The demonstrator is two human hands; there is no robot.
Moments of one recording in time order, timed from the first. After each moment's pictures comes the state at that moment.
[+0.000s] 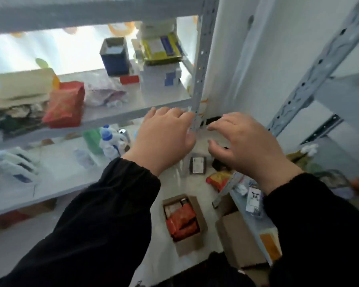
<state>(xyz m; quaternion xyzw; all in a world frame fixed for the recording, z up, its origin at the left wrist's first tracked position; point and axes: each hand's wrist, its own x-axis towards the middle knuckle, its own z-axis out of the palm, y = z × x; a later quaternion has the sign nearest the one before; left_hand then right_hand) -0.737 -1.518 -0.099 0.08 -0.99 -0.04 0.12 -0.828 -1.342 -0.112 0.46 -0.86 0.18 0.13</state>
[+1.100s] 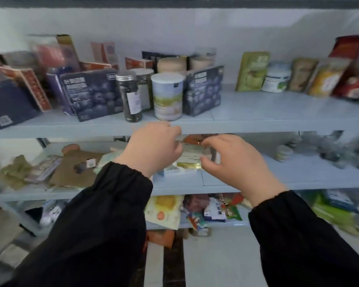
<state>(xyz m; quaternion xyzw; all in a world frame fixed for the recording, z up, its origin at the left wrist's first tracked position) -0.405 -0.885 0.011 -0.52 -0.84 -0.05 0.15 -0.247 -0.756 -0.012 -0.22 -0.96 0.07 0.18</state>
